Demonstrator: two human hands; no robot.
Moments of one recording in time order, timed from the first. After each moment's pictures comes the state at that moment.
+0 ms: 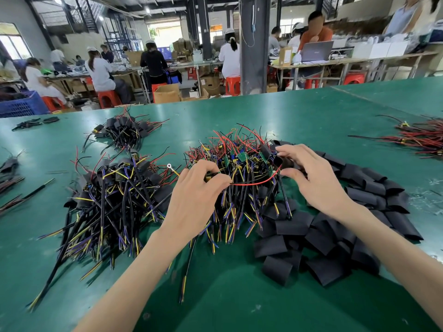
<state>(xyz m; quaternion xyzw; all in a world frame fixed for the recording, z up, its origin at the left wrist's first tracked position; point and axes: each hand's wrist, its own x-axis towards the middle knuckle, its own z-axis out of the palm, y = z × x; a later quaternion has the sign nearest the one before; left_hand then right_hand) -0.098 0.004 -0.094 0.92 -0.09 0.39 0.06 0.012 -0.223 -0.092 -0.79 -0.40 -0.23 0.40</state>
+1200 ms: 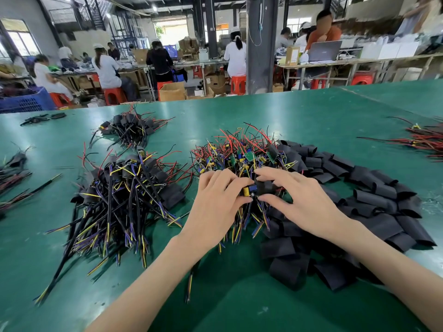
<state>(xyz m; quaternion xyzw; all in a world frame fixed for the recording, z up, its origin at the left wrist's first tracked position) -0.100 -0.018 -0.106 0.91 -0.12 0.38 0.08 -0.026 -0.199 -0.100 -0.81 -0.46 -0.22 0.30</state>
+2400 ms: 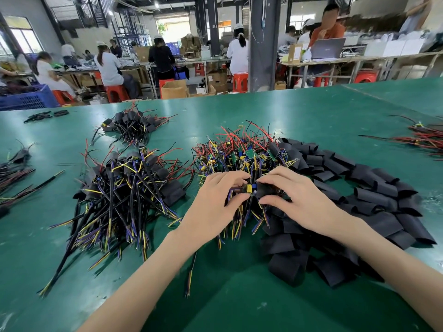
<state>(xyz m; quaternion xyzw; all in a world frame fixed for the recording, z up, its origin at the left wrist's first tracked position) -0.104 -0.016 -0.103 0.91 -0.09 0.27 0.30 -0.025 -0.200 -0.096 -0.82 -0.48 -0.14 0.29</state>
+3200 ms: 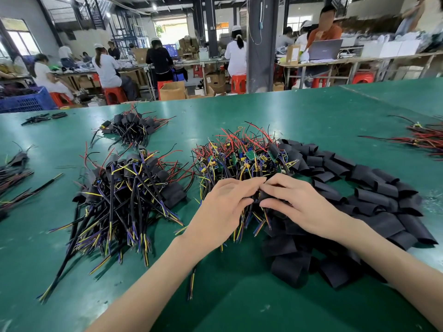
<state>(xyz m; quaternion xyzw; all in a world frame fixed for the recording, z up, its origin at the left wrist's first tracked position) -0.102 -0.022 -0.106 0.90 -0.18 0.31 0.24 -0.029 -0.202 -0.095 -0.81 -0.52 -0.11 0.25</state>
